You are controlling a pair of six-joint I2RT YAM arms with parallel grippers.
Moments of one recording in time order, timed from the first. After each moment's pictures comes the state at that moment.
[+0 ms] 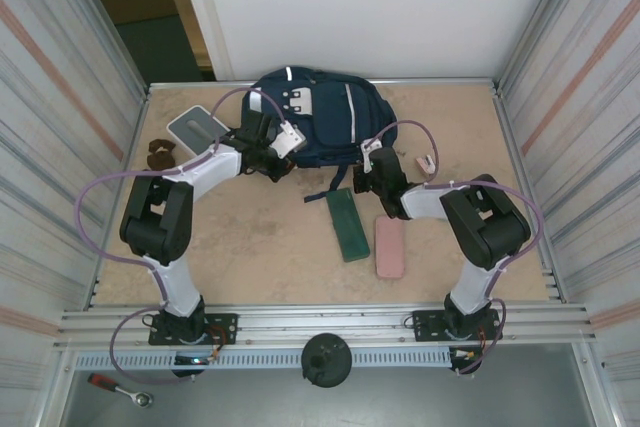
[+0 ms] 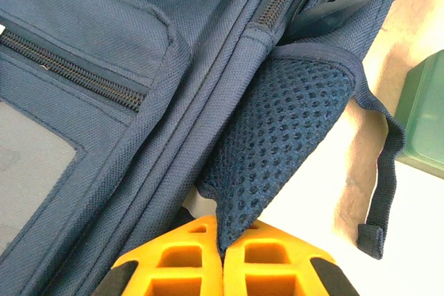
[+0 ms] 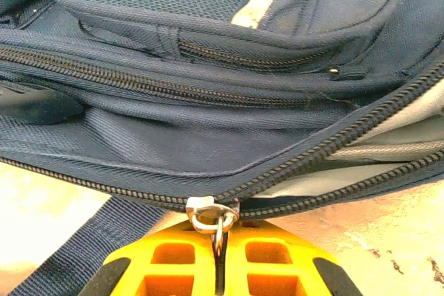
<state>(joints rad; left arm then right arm) -0.38 1.82 1.24 -0.37 0.31 0.47 0.49 1.77 0.78 0.40 0.07 0.18</state>
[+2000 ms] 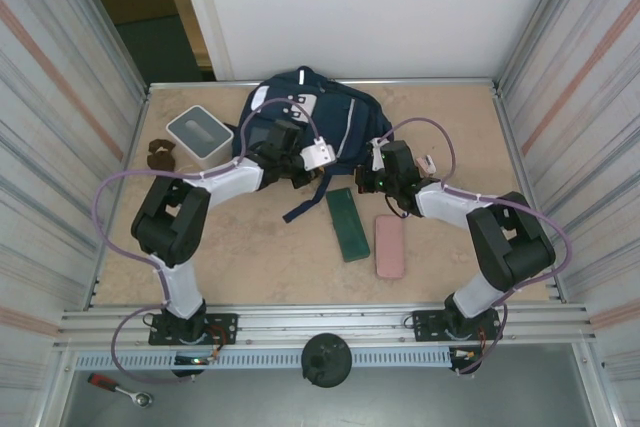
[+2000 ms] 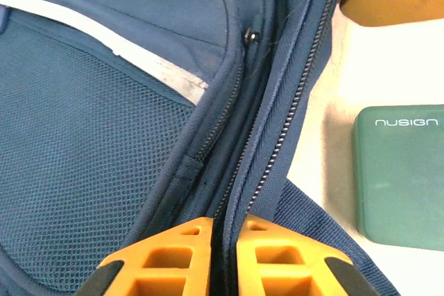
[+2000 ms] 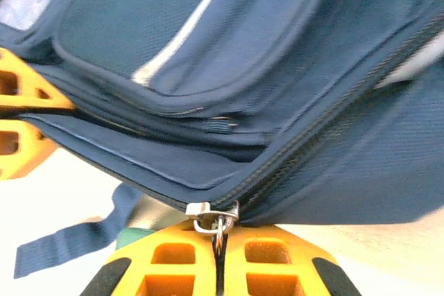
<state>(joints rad) -0.53 1.84 1.17 -0.08 0.28 0.71 0.46 1.59 0.79 0.13 -0.14 0.37</state>
